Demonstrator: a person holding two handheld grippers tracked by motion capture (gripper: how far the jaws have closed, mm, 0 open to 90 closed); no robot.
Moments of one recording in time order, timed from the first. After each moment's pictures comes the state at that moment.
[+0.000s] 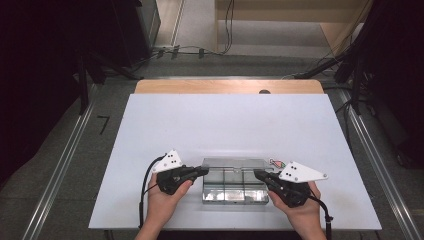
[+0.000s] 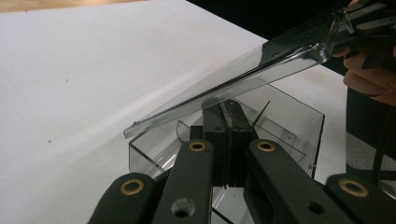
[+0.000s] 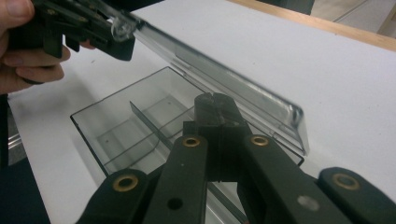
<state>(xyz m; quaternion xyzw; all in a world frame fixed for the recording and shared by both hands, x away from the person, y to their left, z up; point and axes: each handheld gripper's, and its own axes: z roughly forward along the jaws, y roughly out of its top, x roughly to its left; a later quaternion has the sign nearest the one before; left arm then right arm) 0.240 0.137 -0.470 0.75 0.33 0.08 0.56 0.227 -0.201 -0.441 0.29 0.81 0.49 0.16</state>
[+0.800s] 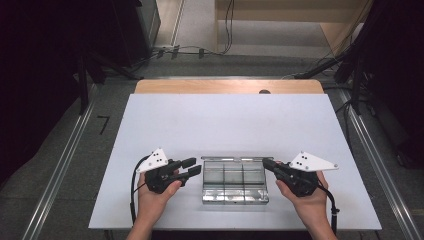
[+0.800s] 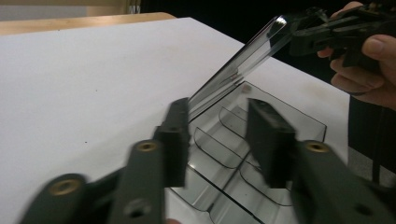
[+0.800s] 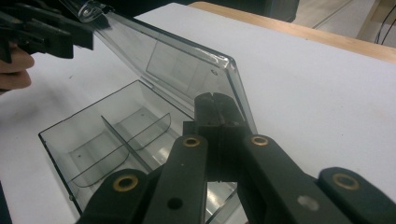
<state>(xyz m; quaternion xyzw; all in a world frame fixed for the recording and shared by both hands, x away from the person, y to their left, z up) 0.241 0.161 -0.466 0.73 0.34 0.09 0.58 0.248 -0.220 -0.435 0.32 0.79 0.50 0.16</state>
